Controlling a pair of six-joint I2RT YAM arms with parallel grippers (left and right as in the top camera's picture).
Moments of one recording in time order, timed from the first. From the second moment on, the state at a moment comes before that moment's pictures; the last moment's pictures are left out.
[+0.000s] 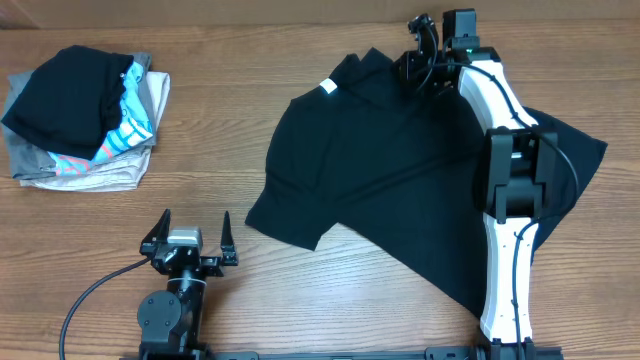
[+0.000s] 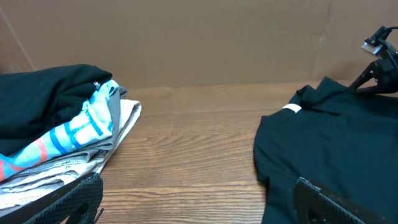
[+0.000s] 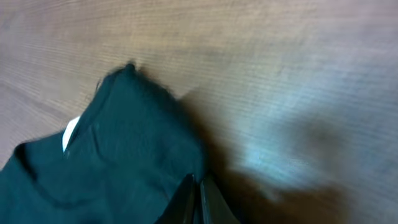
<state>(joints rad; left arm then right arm) -0.05 0.01 0.02 -0.09 -0.02 0.01 0.05 2.58 2.19 -0.61 -0.56 -0.01</state>
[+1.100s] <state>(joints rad) -0.05 0.01 0.02 -0.09 -0.02 0.01 0.11 2.44 2.20 -1.00 -0.54 -0.01</state>
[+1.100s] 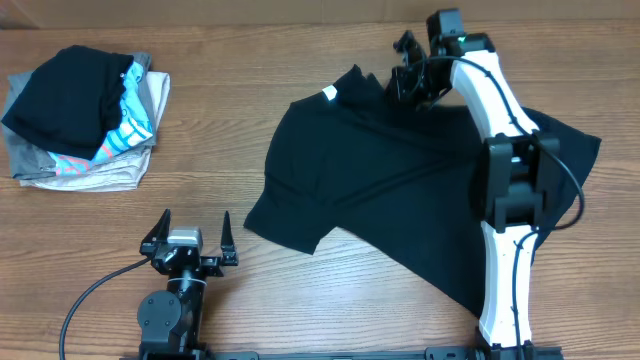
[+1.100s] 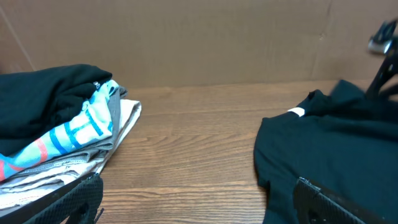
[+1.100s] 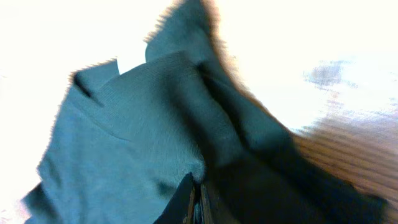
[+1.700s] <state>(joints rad) -0.05 0.01 0.02 -0.09 -0.02 0.01 0.21 2.35 2.06 -1.20 -0.52 -0.01</state>
